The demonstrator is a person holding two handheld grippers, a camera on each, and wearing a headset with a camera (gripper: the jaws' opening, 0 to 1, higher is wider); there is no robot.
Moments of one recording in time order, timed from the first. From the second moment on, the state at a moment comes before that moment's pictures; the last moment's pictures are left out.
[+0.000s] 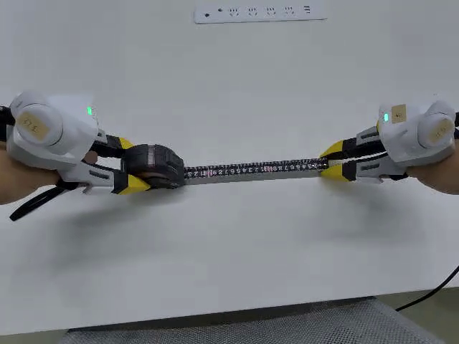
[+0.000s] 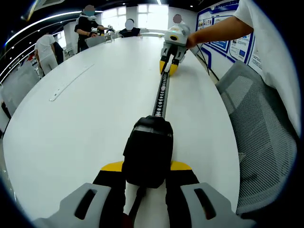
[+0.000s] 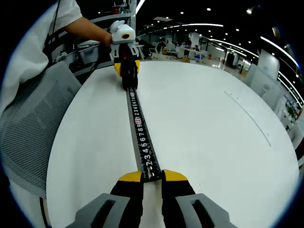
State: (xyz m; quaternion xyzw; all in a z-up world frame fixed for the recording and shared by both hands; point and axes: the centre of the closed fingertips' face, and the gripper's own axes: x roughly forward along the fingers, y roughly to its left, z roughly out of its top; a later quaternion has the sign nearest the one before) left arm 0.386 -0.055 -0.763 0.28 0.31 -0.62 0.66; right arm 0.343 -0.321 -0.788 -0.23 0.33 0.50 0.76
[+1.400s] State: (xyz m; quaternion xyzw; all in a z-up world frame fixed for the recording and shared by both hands) left arm 0.388 -0.046 -0.747 0.23 0.32 -0.58 0.71; right arm 0.349 -0.310 -0.775 -0.21 0.35 0.45 0.79
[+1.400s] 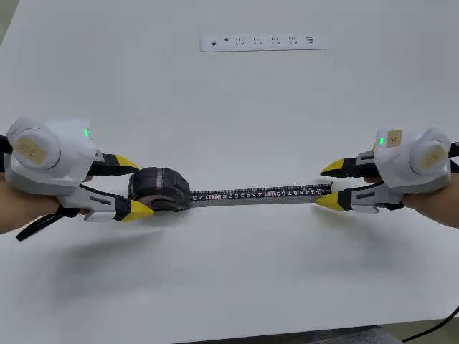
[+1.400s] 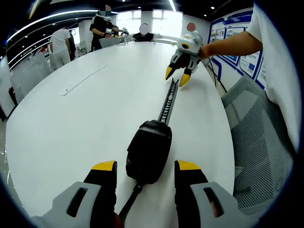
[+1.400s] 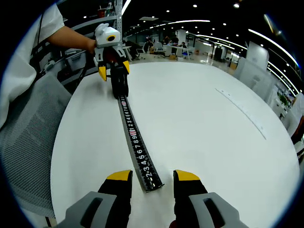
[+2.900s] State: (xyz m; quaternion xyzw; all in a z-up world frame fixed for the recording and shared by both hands) left arm 0.324 0.025 -0.710 0.09 0.28 -0.39 0.87; right arm 0.285 -0.291 -0.719 -0.10 0.30 0.34 0.89
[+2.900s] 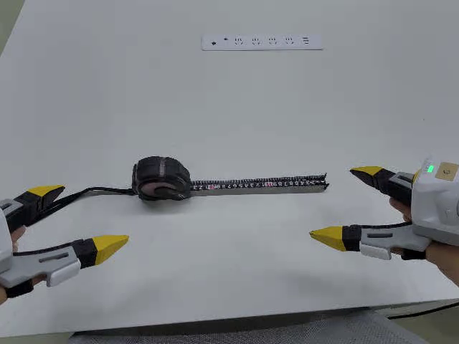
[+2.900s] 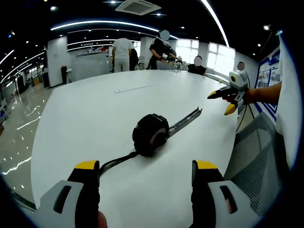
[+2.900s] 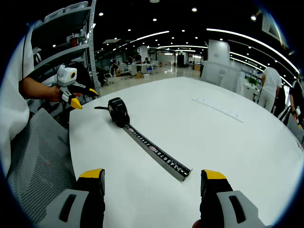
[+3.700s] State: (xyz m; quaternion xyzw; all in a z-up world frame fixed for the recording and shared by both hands) left arm 0.298 0.037 -0.714 0.07 0.28 -0.36 0.89; right arm 0.256 -0.289 -0.725 -0.09 0.31 0.33 0.89
